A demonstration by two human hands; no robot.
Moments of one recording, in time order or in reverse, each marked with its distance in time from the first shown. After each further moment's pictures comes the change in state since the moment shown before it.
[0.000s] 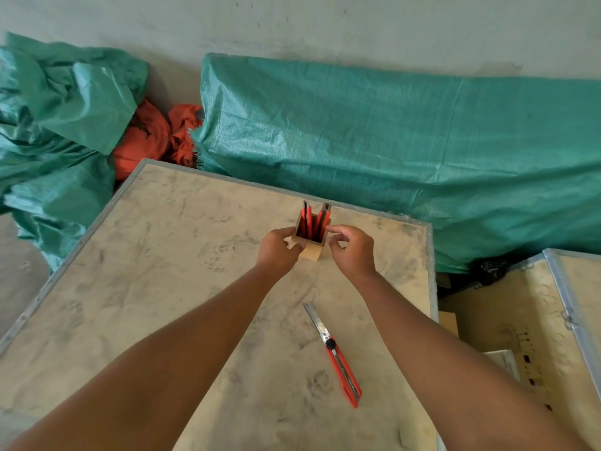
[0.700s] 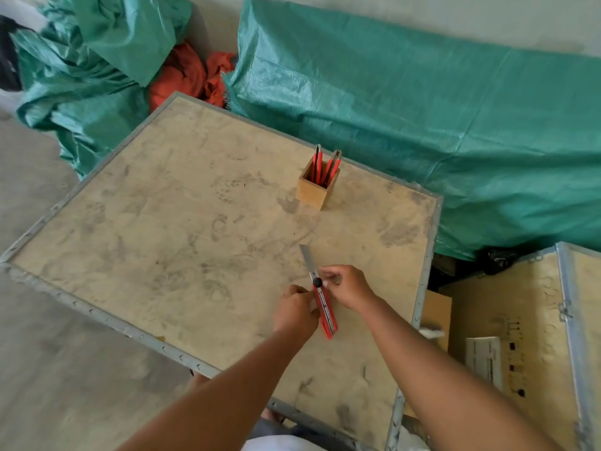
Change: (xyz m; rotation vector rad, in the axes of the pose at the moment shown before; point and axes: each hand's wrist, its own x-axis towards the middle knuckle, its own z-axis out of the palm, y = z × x) left_hand -0.200 -0.083 0.143 0.264 -0.106 -0.148; right_hand -0.142 0.085 -0.020 -0.114 -0.694 0.185
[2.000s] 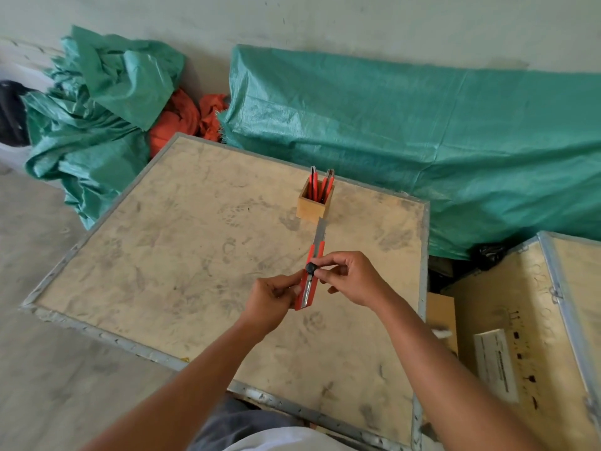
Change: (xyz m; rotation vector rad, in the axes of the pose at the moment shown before) left_hand -0.047 -0.006 -0.127 -0.842 -0.028 0.196; right_hand -0.073 -0.095 -0.039 0.397 0.065 -0.217
